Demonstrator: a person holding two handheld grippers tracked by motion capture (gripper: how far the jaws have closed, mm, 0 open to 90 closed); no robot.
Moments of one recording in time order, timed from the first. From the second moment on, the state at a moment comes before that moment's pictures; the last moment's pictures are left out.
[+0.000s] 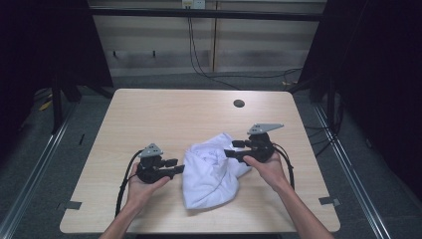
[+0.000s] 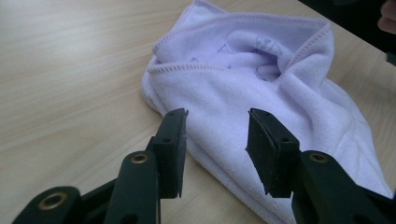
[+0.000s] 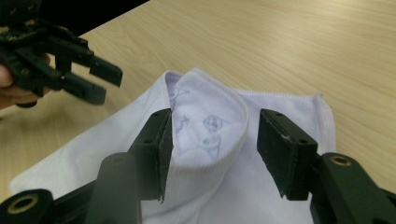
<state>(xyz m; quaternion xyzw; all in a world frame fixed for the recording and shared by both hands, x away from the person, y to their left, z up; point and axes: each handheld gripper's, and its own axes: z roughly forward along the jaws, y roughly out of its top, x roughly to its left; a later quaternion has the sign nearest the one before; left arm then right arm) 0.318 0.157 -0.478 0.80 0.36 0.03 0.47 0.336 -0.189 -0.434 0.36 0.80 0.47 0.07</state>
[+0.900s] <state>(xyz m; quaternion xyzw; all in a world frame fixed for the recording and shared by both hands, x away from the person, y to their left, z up) 0.325 0.169 -0.467 0.77 0.37 0.03 0.52 0.371 -0.199 -0.437 0.39 0.78 0.48 0.10</state>
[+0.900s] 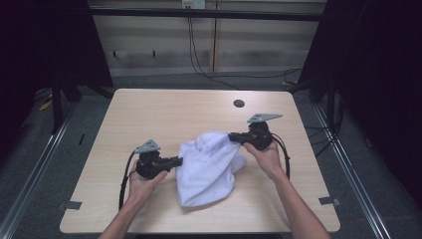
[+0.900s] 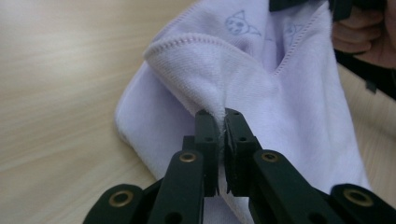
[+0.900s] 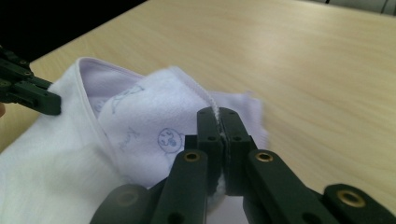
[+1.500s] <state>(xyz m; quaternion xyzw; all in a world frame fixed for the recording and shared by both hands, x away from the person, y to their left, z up) 0.341 0.198 -0.358 0.70 0.35 0.13 0.61 0.376 -0.212 -0.336 0.39 0.73 0.54 0.18</state>
